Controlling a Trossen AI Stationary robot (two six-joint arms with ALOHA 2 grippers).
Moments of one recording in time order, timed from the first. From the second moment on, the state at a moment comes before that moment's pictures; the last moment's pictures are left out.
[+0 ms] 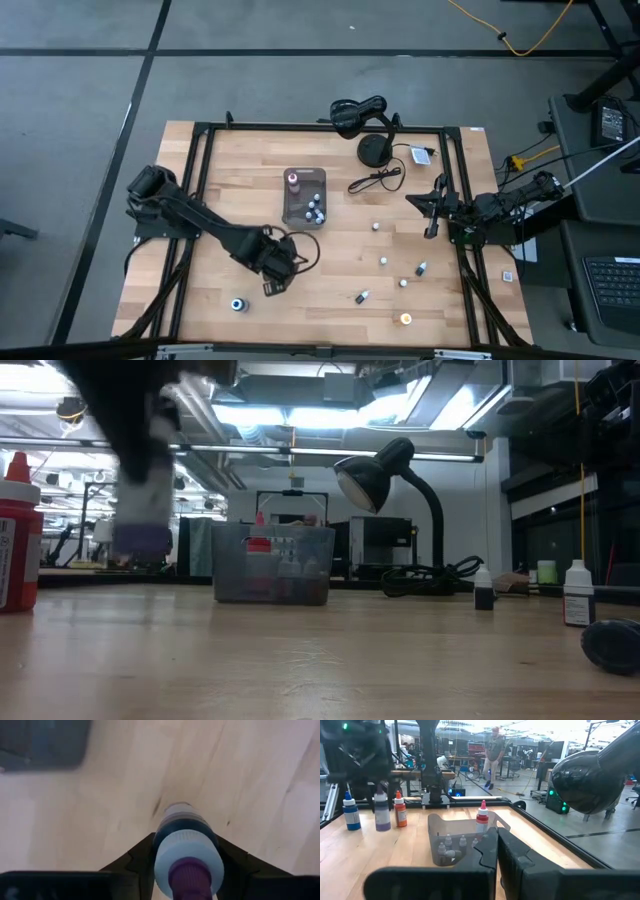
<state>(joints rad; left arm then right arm) -0.47 1.72 1.34 -0.99 -0.16 -0.80 0.41 0.01 0.01 0.08 0.69 -0.10</state>
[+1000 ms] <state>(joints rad) -0.02 1.73 1.64 -1.24 -0.22 -0.38 0.41 0.01 0.01 0.08 0.69 -0.10</state>
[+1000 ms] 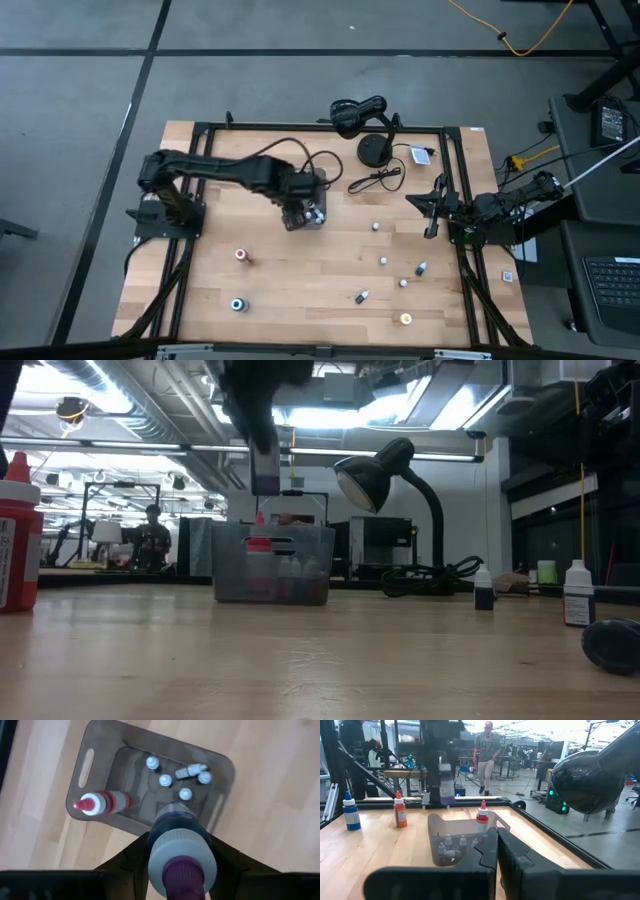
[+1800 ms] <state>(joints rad) 0.12 1.93 1.63 -1.15 -0.24 -0.65 0.41 0.01 0.01 0.08 0.69 -0.10</state>
